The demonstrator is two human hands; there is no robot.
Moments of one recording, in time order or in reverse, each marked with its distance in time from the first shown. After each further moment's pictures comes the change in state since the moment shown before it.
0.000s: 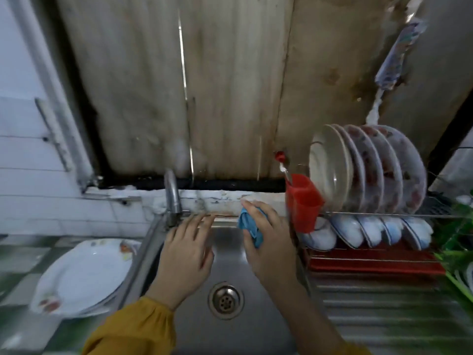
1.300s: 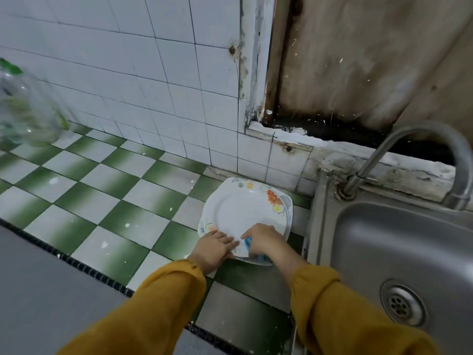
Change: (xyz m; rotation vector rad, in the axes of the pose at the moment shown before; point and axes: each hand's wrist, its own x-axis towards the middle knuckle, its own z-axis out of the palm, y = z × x) left_hand -0.192 -0.396 0.100 0.172 -0.747 -0.165; right_hand -0.047 -0.195 0.430 -0.239 -1.458 0.178
